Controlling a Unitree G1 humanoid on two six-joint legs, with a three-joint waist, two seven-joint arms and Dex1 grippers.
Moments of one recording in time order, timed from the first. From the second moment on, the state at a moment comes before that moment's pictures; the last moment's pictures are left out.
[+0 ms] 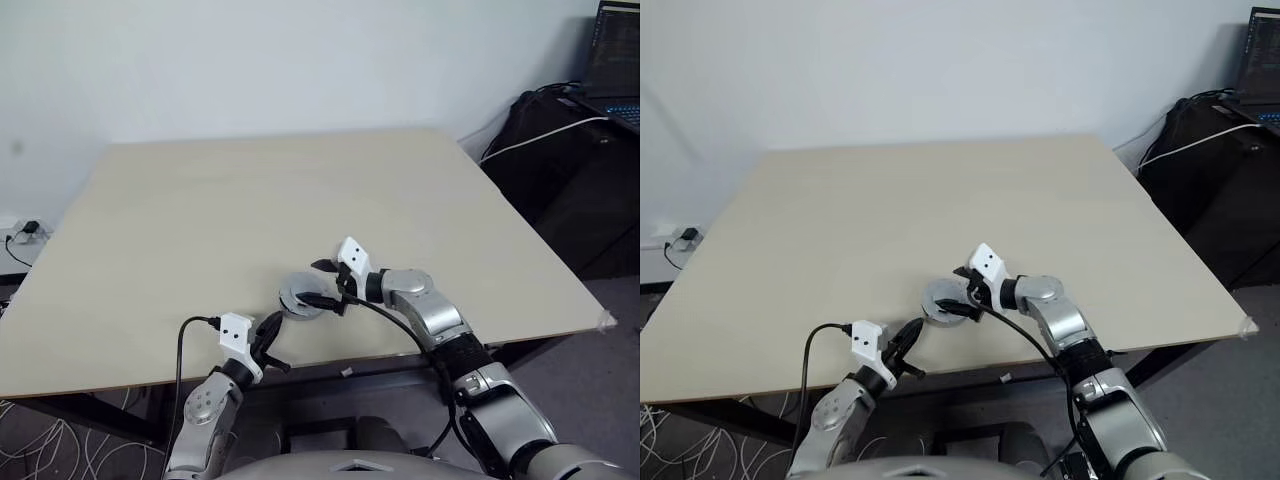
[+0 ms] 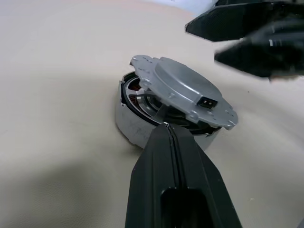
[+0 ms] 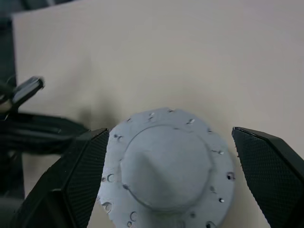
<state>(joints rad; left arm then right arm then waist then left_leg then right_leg) 0.27 0.07 -0.13 0.08 -0.21 -0.12 -0.46 -0.46 -0.26 0.31 0.41 0.14 0.19 0.93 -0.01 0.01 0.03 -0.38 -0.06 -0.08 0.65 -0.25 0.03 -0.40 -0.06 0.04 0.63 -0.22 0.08</state>
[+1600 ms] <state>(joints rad) 0.29 0.08 -0.12 0.07 -0.21 -0.13 -0.44 -0.38 -0.15 0.25 0.46 0.10 0.21 0.82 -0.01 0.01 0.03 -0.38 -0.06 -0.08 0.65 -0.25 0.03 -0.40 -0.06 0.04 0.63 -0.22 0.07</state>
